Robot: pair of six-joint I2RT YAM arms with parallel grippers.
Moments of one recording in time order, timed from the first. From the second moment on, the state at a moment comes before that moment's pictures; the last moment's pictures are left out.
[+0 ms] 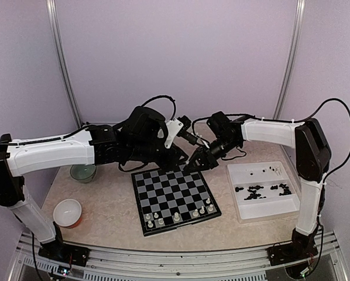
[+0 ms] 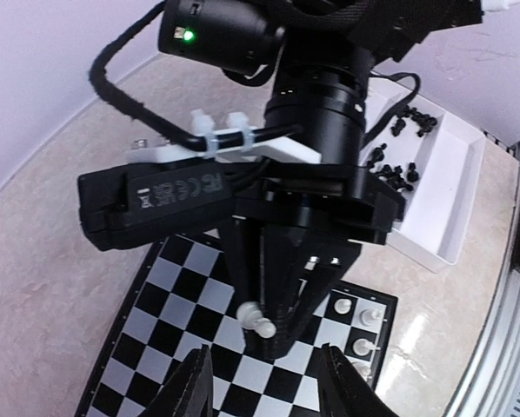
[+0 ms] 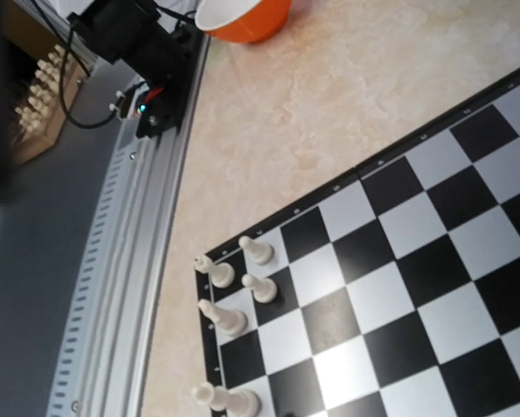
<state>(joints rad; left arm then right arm) -1.04 1.61 1.38 -0.36 -0.08 -0.07 0.61 1.99 1.55 -0.71 -1.10 -0.49</state>
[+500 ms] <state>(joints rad) -1.04 1.71 1.45 -0.37 -0.13 0.01 0.61 1.99 1.55 -0.70 -1.15 -0.46</state>
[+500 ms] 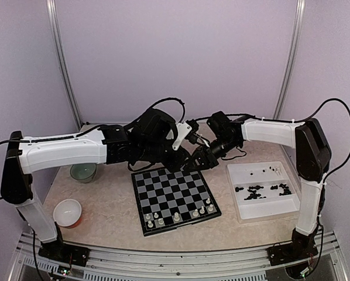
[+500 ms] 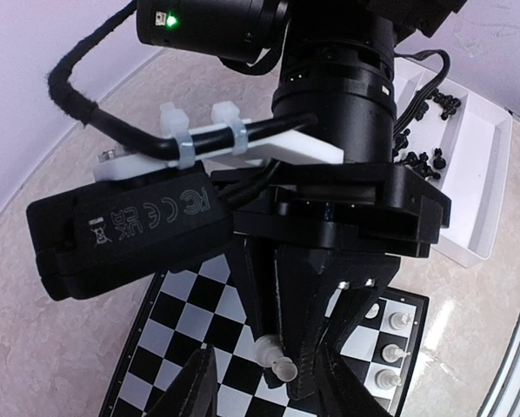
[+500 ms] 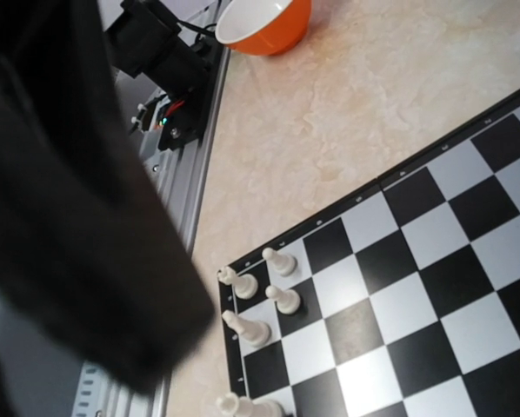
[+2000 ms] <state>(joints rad) -1.02 1.70 1.46 -0.48 -0.09 -0.03 0.60 1.83 1.44 -0.77 -0.96 -0.62</state>
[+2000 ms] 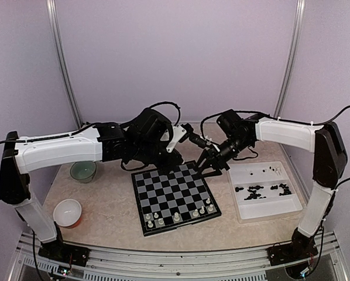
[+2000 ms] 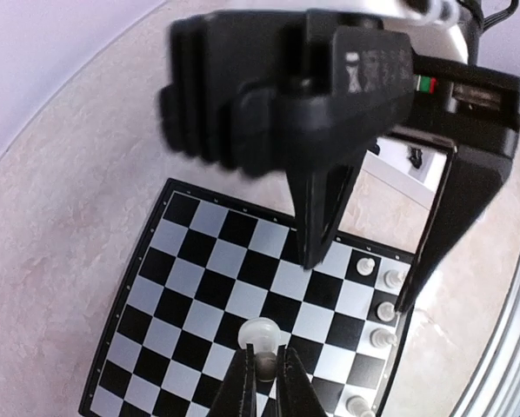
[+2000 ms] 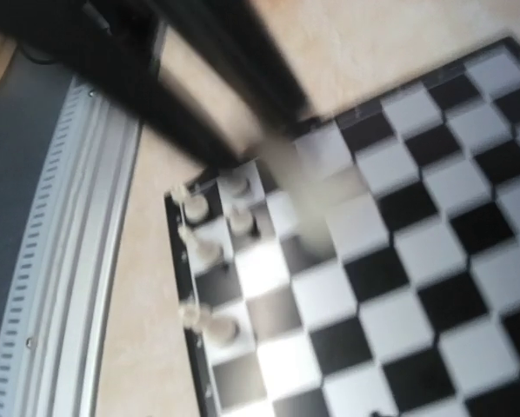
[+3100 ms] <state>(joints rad) -1.02 1.78 1.25 -0.67 0.18 -0.04 0.49 1.63 1.23 -0.71 -0.59 -0.66</state>
